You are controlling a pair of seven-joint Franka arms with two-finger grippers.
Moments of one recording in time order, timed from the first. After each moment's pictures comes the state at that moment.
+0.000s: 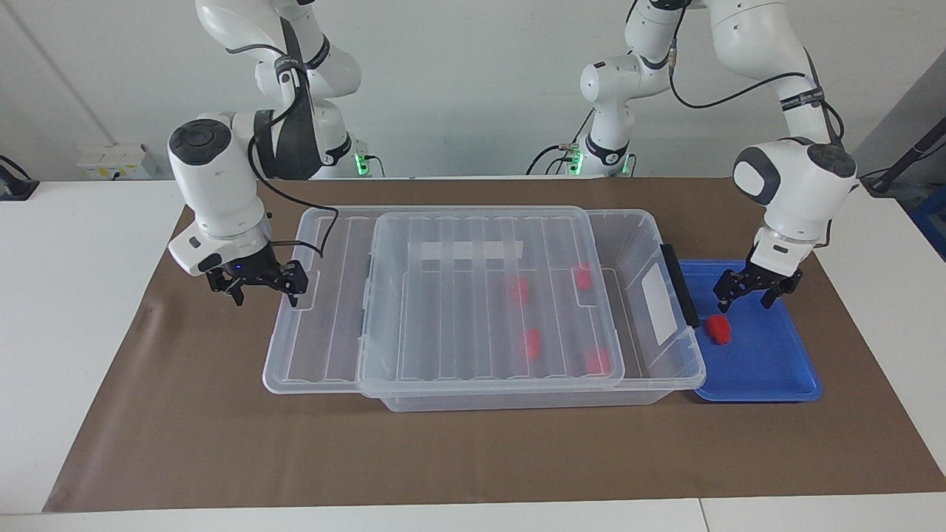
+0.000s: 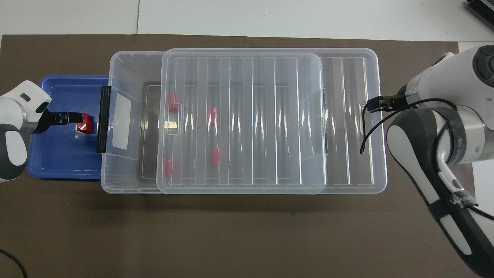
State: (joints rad) left arm 0.17 0.19 -0.05 -2.05 -0.03 2.44 0.13; right arm 0.08 0.18 -0.03 -1.78 -0.10 2.04 0.11
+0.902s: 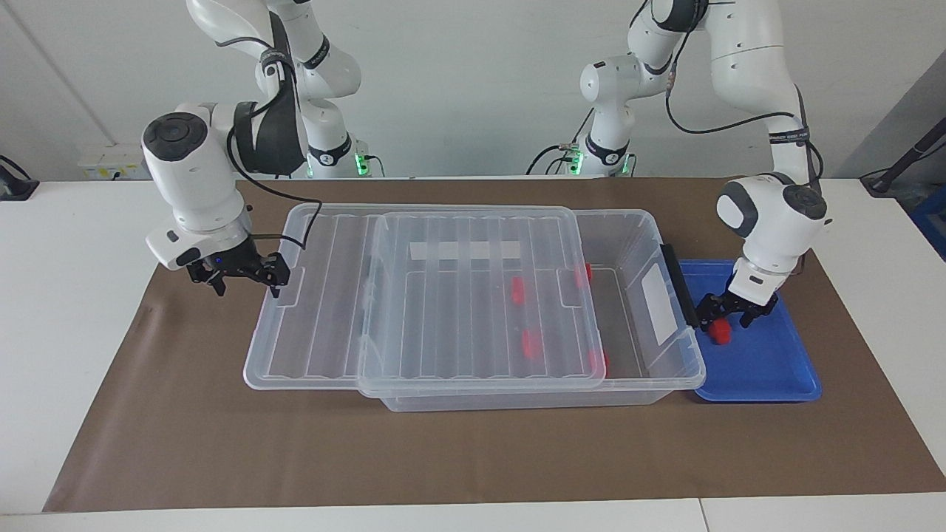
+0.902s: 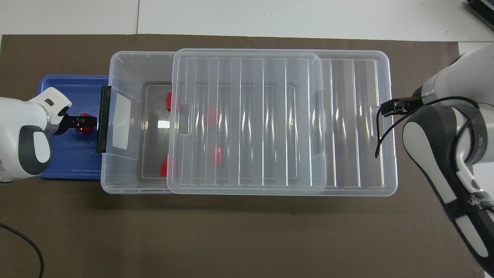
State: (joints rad) left arm 0.16 0.30 -0.05 -2.06 -0.03 2.54 0.13; right arm 0.04 0.16 -0.03 -1.77 -0.12 1.97 0.06
